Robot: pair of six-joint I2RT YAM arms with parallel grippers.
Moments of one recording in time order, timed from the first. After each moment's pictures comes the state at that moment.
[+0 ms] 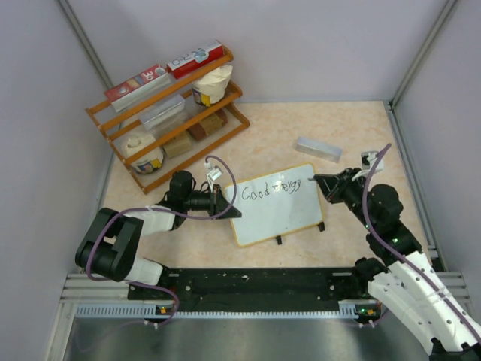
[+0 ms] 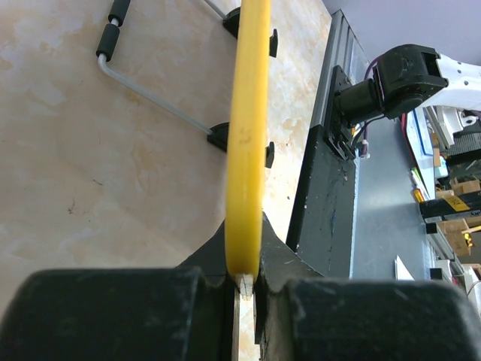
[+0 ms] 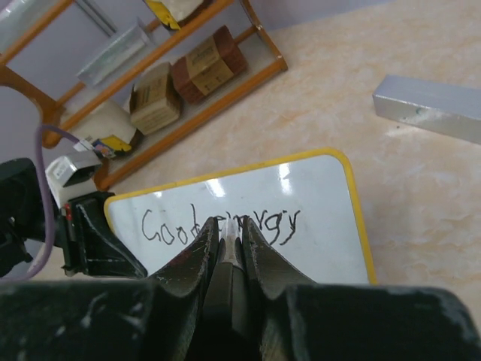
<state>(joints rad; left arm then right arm) -0.34 1.43 0.44 0.52 1.05 -0.41 0.43 0.55 0.54 -0.11 -0.04 0.51</state>
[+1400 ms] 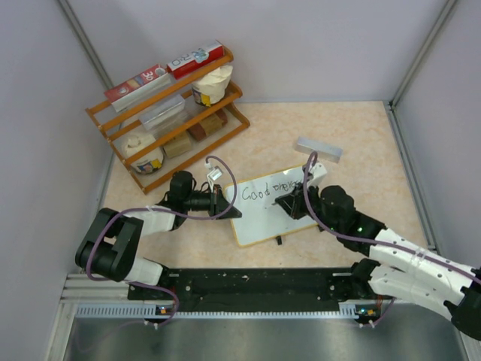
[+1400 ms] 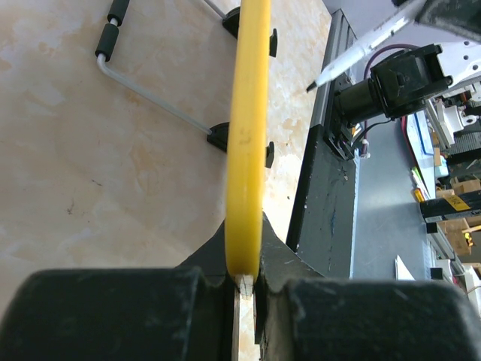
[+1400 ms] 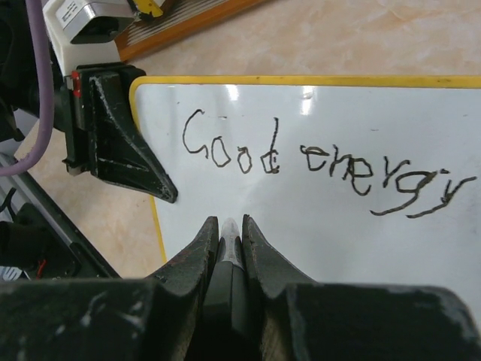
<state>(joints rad) -0.35 1.43 0.44 0.52 1.05 -0.41 0.81 0.82 0.54 0.01 0.04 0.45</state>
